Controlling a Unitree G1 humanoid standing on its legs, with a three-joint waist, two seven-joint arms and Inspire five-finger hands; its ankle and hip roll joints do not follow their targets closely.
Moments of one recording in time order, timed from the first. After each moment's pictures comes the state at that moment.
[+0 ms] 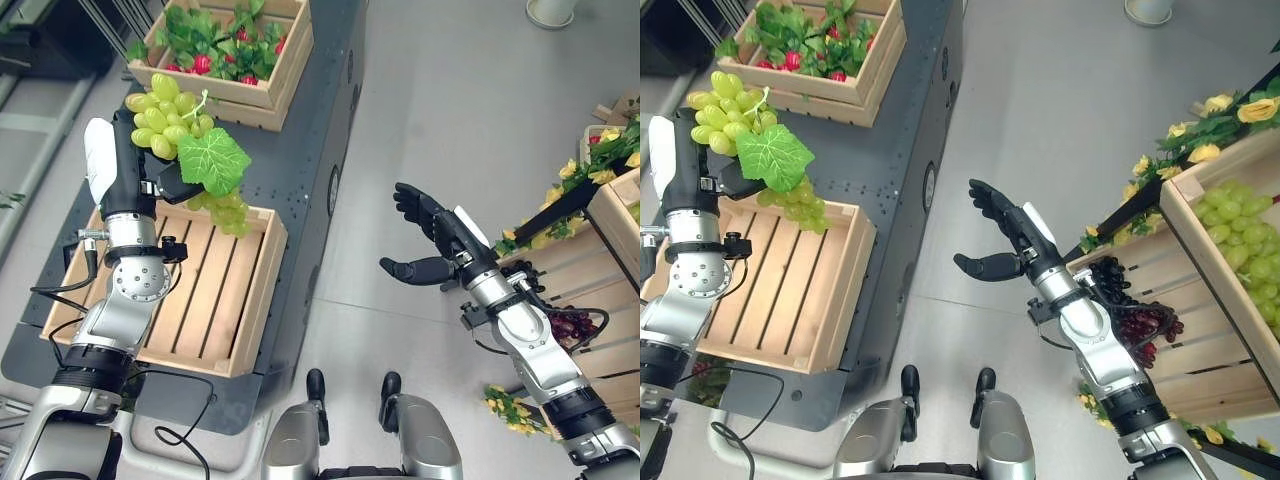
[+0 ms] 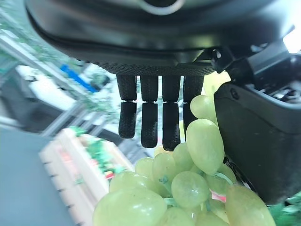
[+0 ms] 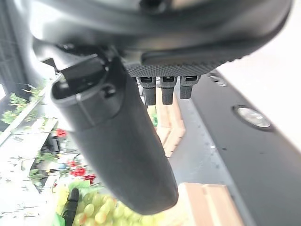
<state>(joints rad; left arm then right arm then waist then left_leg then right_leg) -0.44 0.83 -0.13 0.28 0.00 -0.23 0.52 -0.30 -0.59 0.28 0.08 0.33 -0.19 0.13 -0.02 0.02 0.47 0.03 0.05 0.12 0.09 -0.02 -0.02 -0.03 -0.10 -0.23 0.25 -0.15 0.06</state>
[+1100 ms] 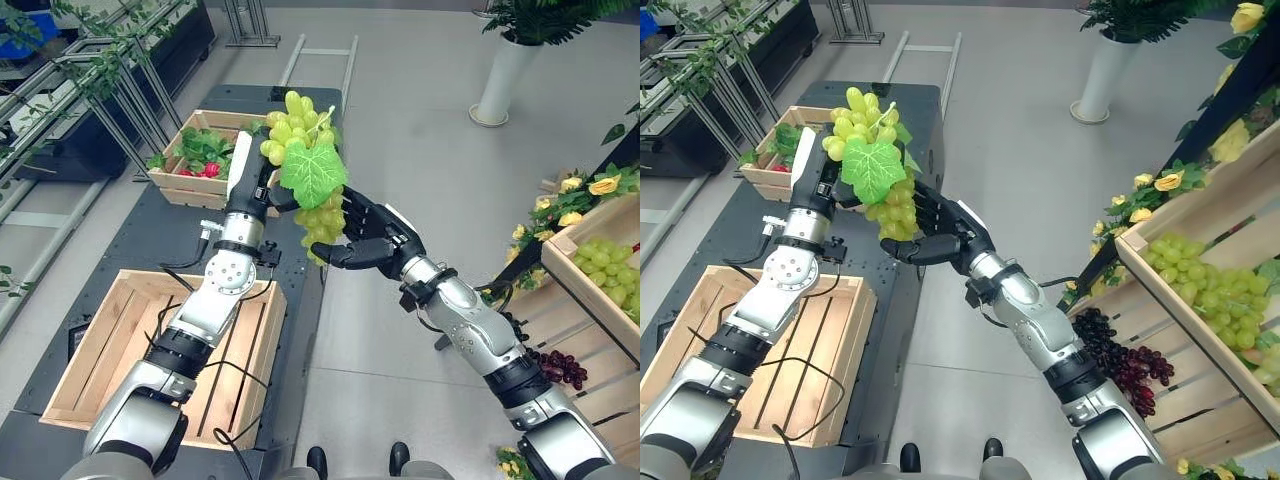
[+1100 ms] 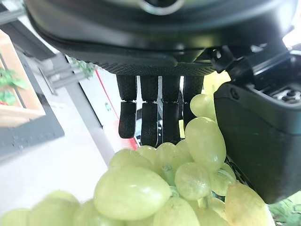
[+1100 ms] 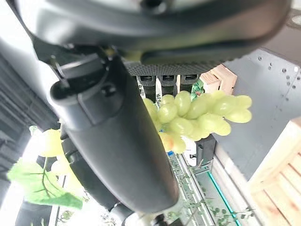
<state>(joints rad) -0.59 0.56 -0.35 0.25 -0.17 -0.24 0.28 -0.50 -0.34 0.41 0.08 0.74 0.13 0.07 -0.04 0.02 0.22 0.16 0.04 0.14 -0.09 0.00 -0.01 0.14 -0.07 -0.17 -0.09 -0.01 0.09</state>
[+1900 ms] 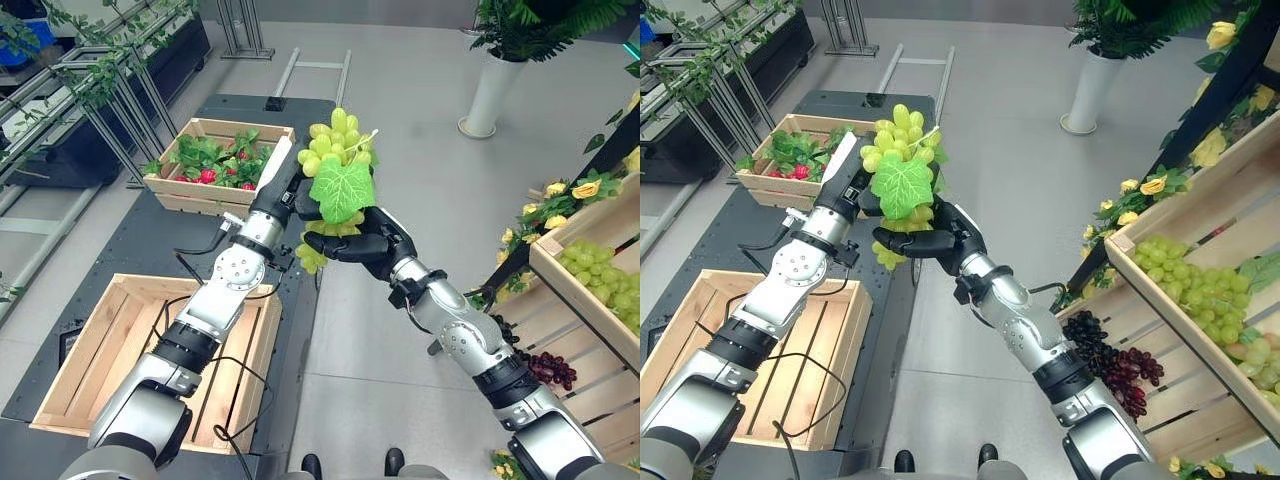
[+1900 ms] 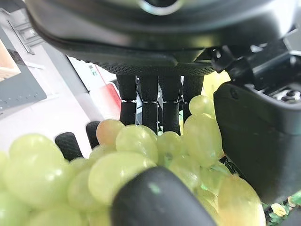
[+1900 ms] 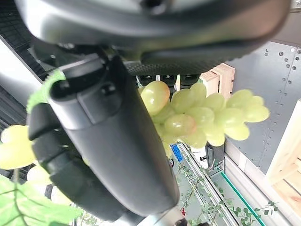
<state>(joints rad) -0.63 0.56 -0.39 0.25 -0.18 -0.24 0.09 -0.50 -0.30 0.44 0.09 0.88 0.14 -0.03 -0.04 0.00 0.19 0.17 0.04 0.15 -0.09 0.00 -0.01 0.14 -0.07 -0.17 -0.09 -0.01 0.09</state>
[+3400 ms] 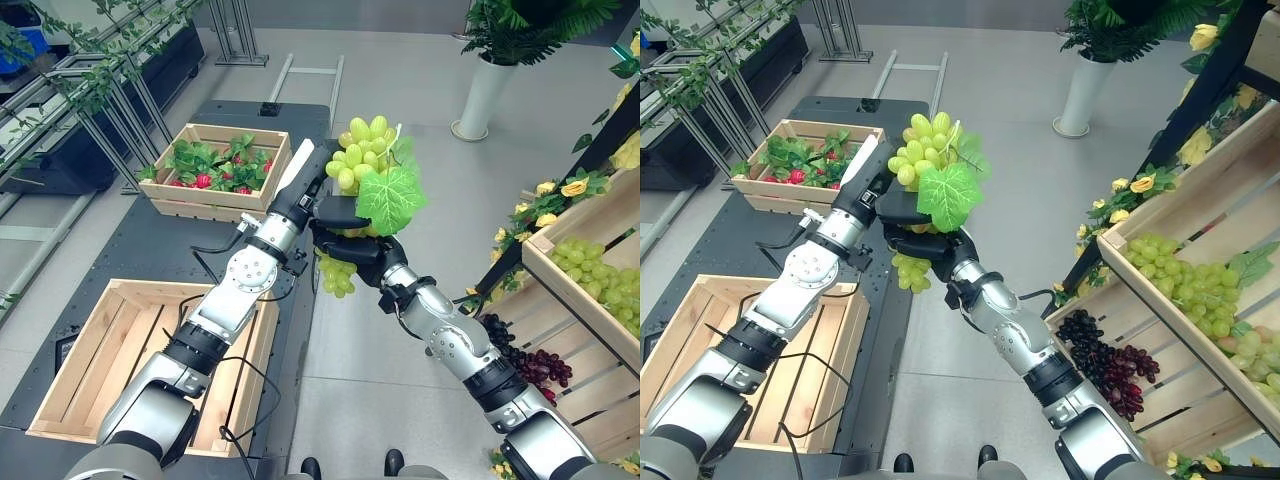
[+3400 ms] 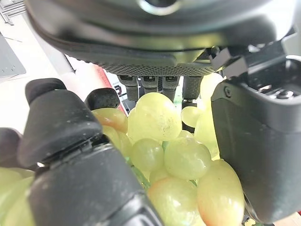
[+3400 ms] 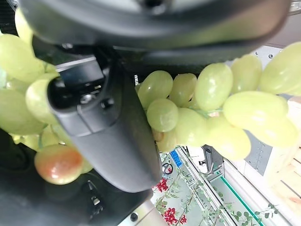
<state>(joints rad) -0.63 0.53 -0.43 0.21 -0.20 -0.23 0.07 -0.50 -0.27 0.47 0.13 0.88 0.11 -0.06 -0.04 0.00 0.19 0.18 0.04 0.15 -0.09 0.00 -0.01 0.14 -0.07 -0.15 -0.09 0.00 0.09</state>
